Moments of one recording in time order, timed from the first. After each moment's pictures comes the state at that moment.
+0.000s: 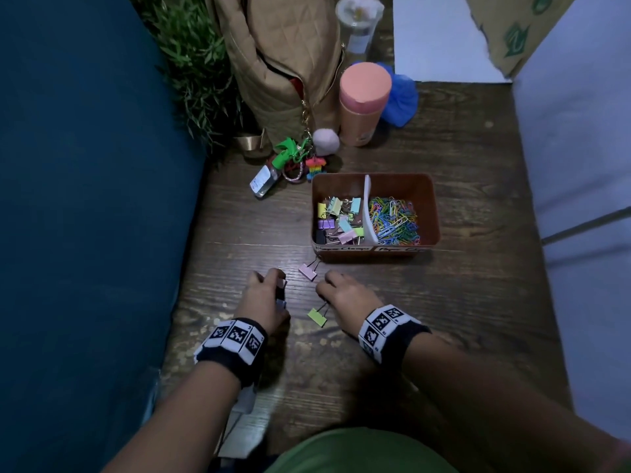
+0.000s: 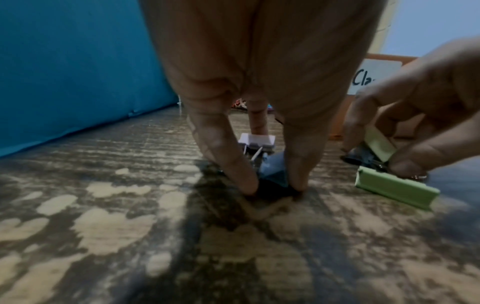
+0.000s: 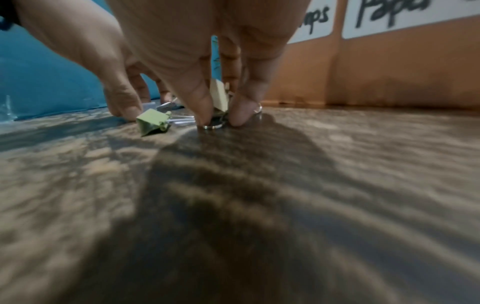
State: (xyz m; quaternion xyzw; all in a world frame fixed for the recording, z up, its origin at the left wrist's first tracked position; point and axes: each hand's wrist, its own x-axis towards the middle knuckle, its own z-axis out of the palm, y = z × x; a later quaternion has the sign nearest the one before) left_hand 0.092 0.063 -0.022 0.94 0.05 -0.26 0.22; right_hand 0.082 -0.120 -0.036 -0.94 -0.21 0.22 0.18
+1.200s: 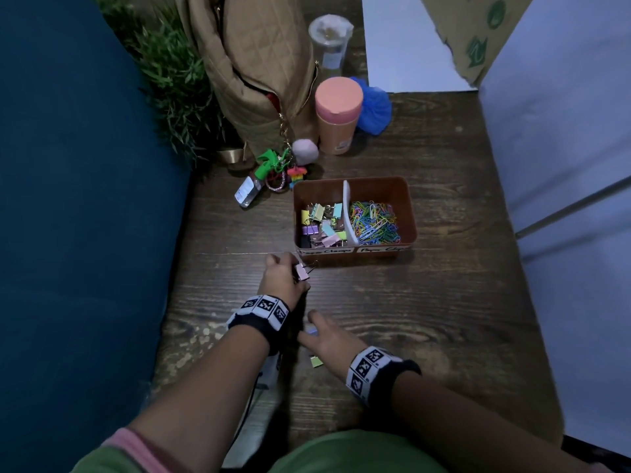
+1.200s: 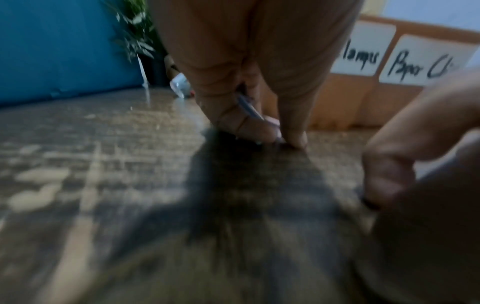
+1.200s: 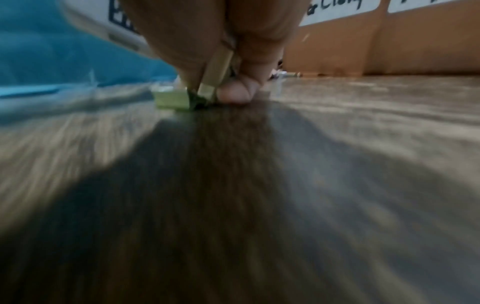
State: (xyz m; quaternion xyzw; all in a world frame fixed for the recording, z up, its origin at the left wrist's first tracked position) left_hand 0.125 0.007 -0.027 0.94 0.05 -0.22 0.26; right_hand 0.019 -0.108 -0.047 -0.91 -0.23 0.27 0.21
